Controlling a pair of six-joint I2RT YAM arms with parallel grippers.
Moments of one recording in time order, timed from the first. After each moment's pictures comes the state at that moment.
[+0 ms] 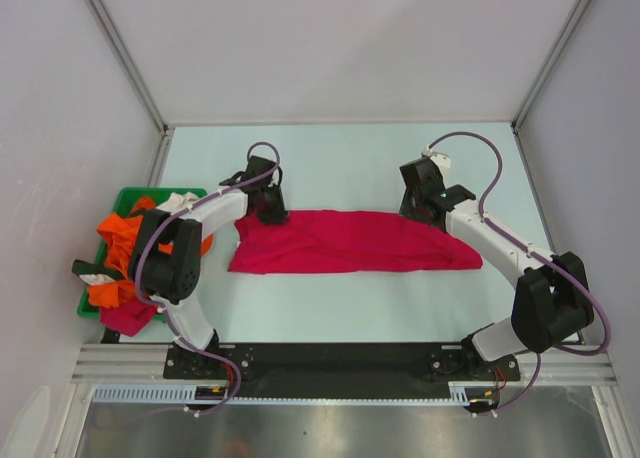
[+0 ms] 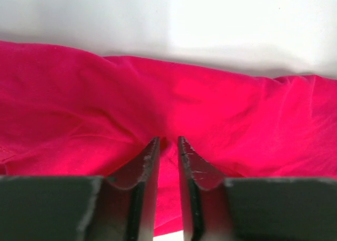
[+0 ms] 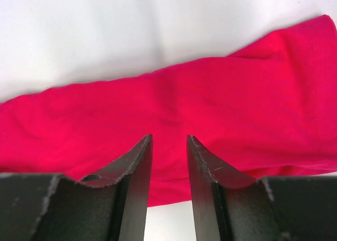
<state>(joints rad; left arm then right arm) -0.34 1.77 1.14 -0.40 0.08 -0.55 0.46 1.46 1.11 -0.55 0.36 0.62</state>
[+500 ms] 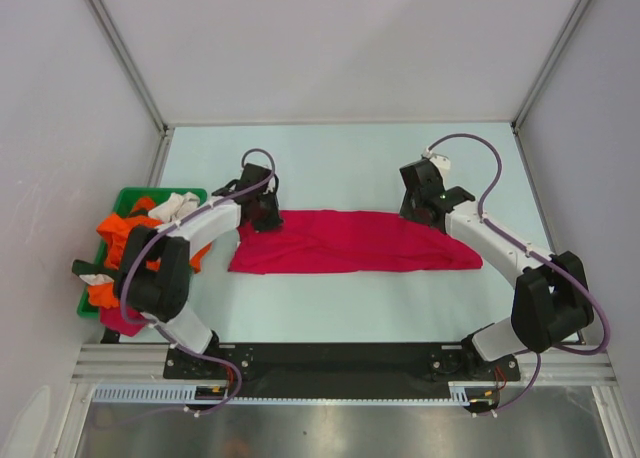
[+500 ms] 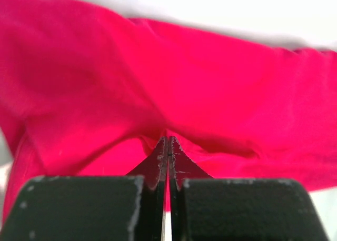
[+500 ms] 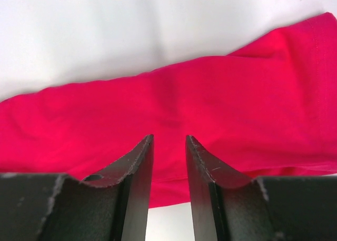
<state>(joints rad) -0.35 1.67 1.05 -0.41 0.04 -0.55 0.46 1.46 1.09 -0.53 0.36 0.62</state>
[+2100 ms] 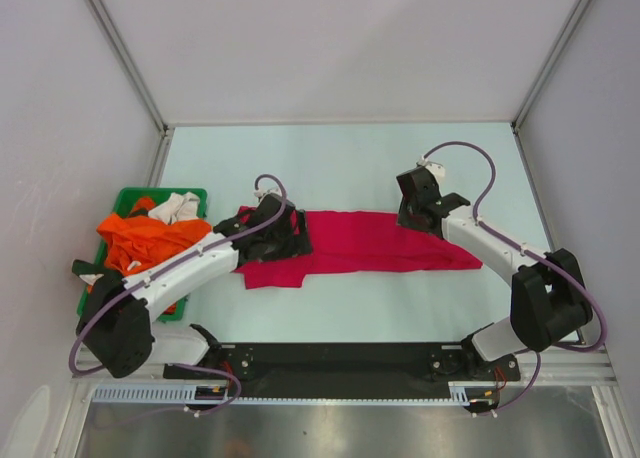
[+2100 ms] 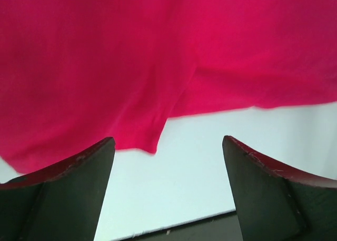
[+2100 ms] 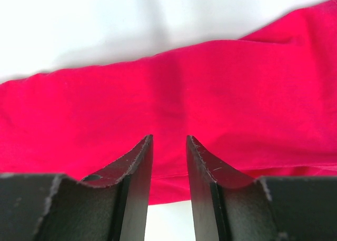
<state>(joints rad) -0.68 1.28 0.85 -0.56 -0.11 -0.77 0.48 1.47 1.03 -0.49 0.32 0.63</state>
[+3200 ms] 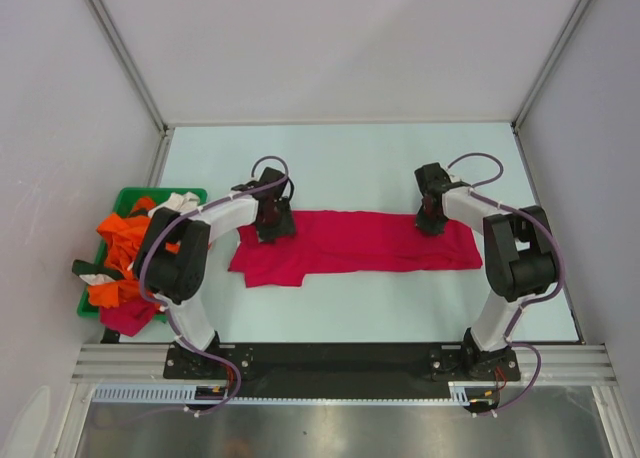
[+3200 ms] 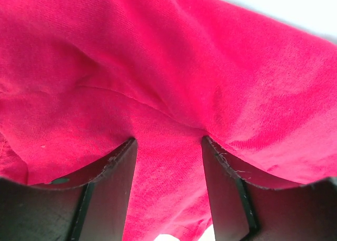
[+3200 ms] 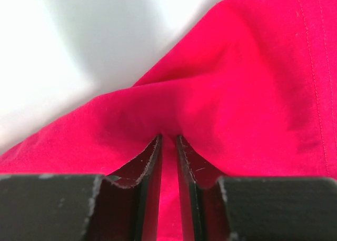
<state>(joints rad) -0.42 1.79 1.11 -0.53 -0.07 -0.65 0.25 1.78 1.09 -0.51 0.27 0.73</state>
